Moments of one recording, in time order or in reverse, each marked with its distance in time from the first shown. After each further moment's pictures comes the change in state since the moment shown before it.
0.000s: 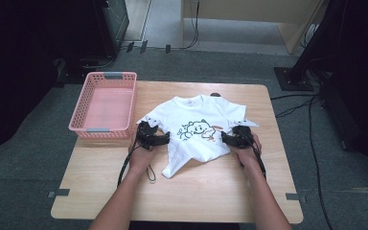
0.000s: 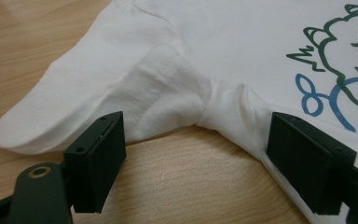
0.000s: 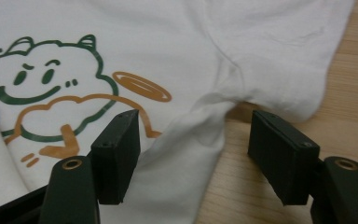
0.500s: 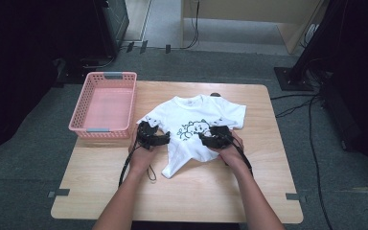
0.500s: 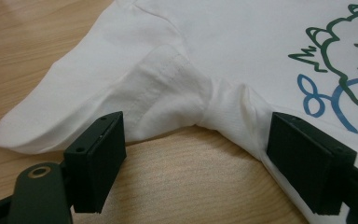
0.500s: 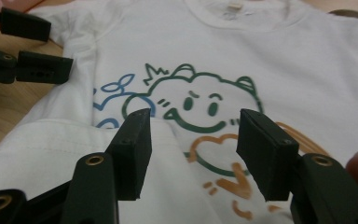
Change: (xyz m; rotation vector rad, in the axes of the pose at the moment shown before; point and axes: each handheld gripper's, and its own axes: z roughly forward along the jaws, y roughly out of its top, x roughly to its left) left arm -0.001 0.000 0.000 0.002 0.010 -0.002; right arm 0.079 0.021 -0.010 -0.016 0.249 -0.192
